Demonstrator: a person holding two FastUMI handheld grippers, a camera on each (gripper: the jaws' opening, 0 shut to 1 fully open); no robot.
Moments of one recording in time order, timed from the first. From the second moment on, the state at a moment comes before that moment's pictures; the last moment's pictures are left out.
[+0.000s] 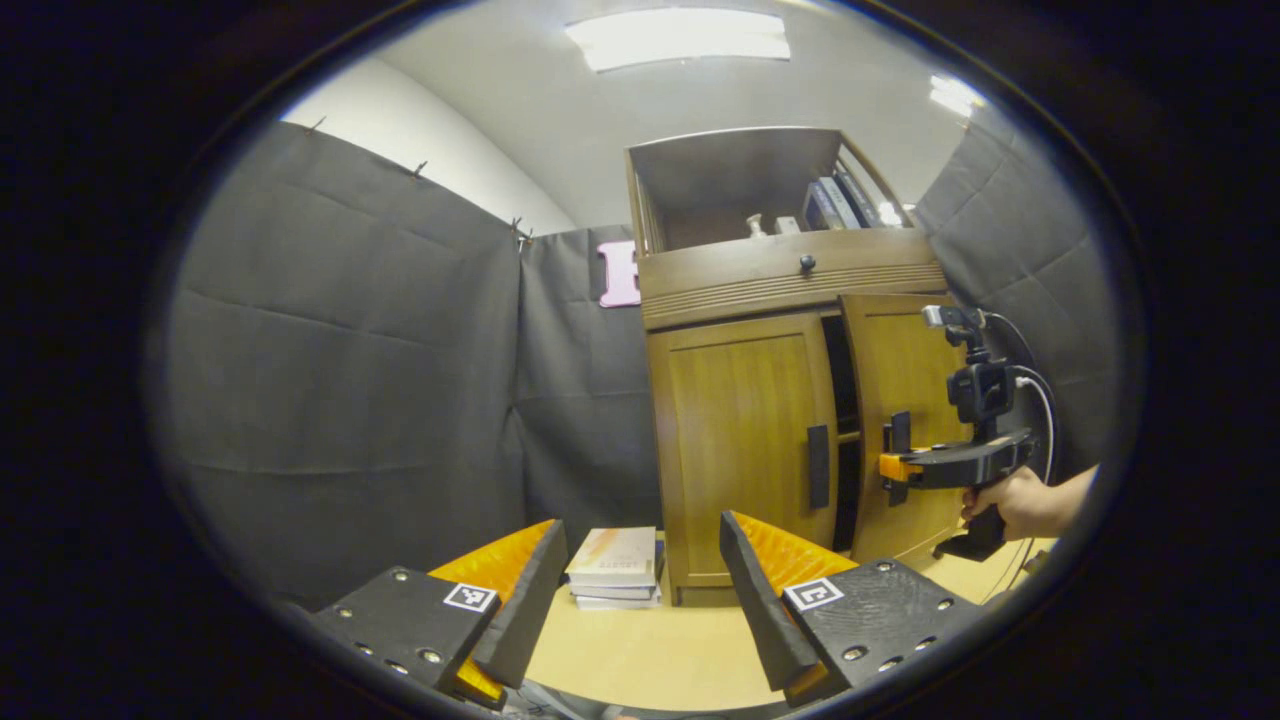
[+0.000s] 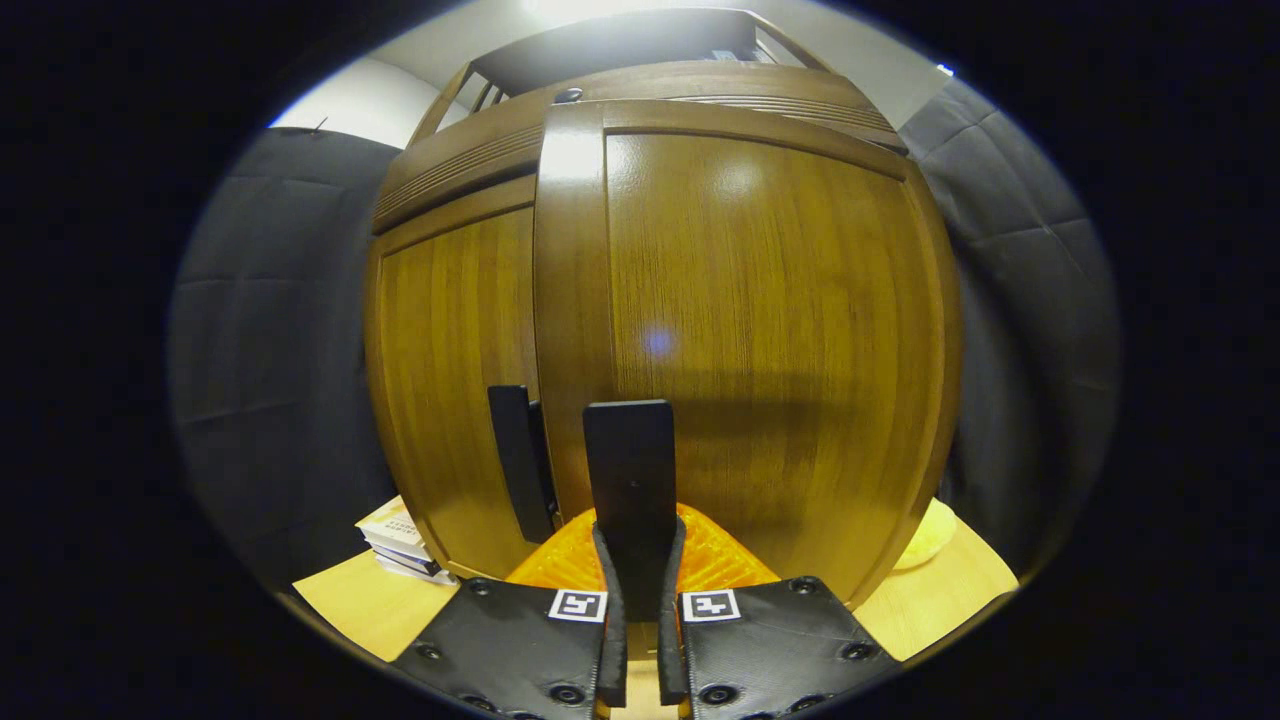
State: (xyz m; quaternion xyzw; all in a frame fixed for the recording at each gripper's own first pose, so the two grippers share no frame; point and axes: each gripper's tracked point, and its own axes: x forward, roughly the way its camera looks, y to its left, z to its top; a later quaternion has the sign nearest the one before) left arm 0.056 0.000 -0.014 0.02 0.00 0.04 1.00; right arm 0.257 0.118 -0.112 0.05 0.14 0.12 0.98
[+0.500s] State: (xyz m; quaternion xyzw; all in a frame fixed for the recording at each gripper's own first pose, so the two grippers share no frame) left arm 0.054 -0.006 -0.006 0.02 -0.01 0.00 1.00; right arm 0.213 0.091 -0.104 0.05 0.14 0.12 0.98
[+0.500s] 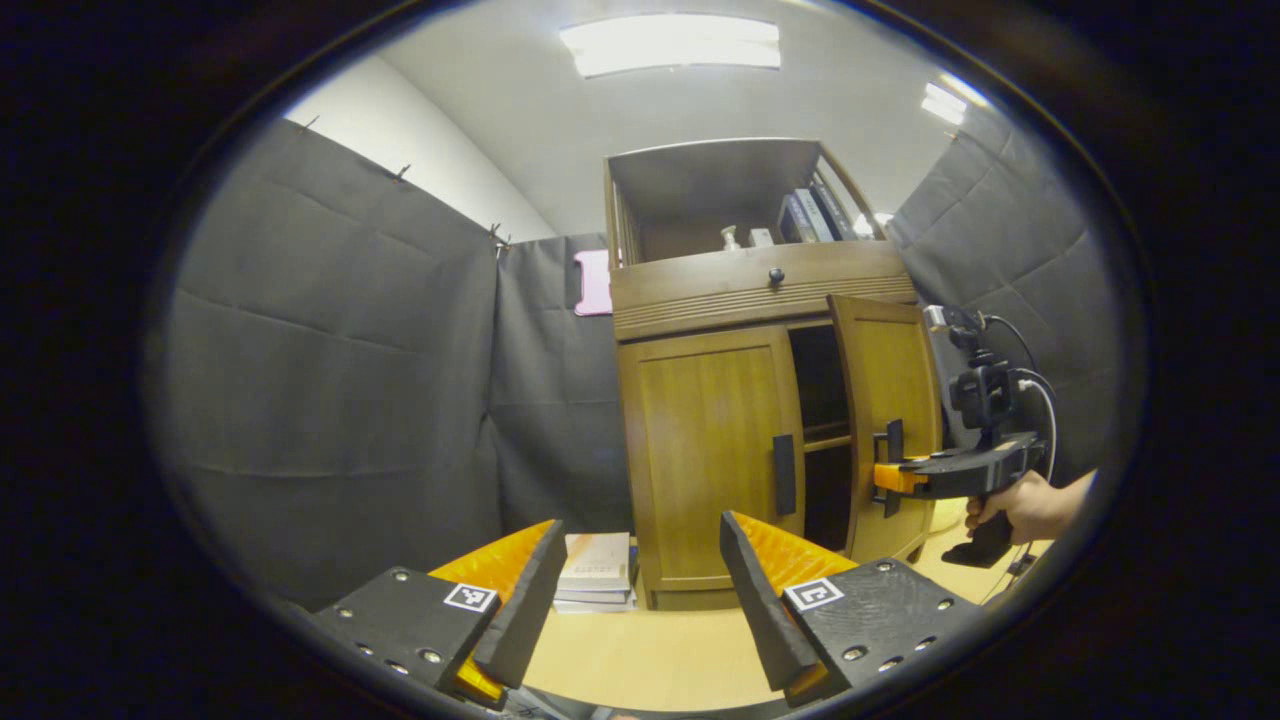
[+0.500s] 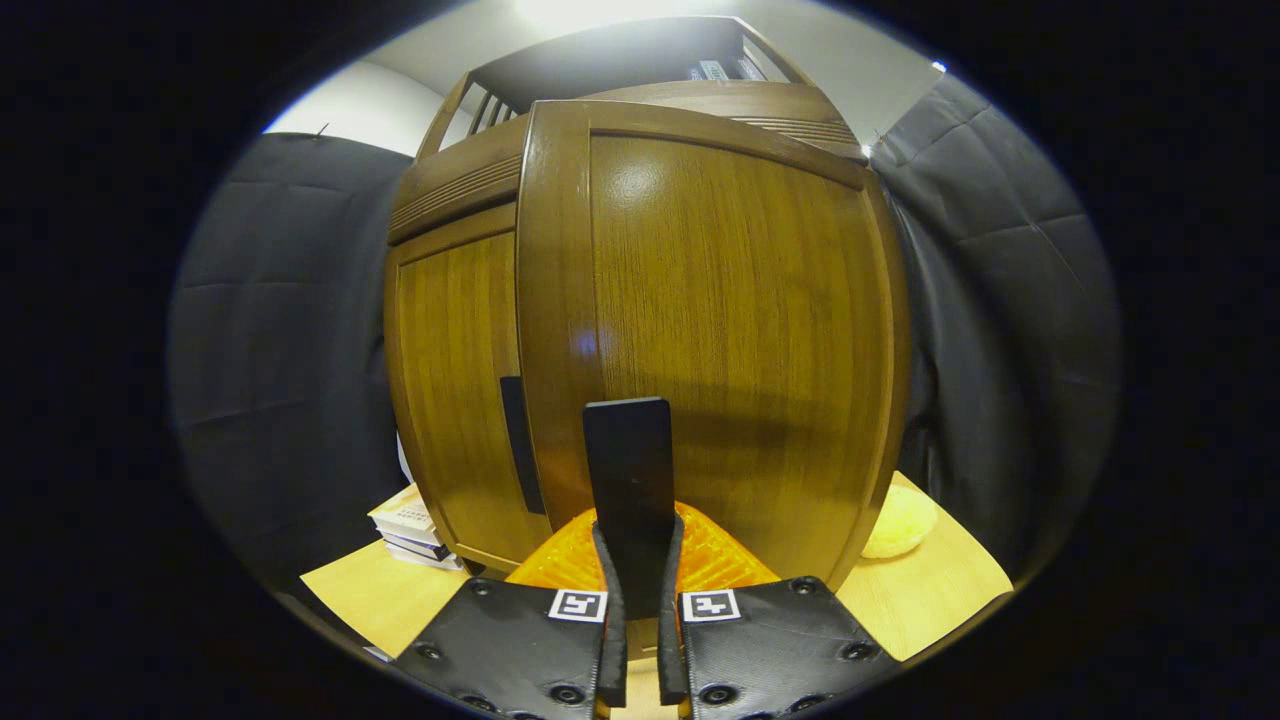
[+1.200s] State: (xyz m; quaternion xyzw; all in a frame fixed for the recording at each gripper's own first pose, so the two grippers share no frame) left arm 0.052 -0.027 -0.004 0.02 -0.02 -0.08 1.00; right arm 0.157 0.028 -0.095 0.06 0.15 0.11 0.98
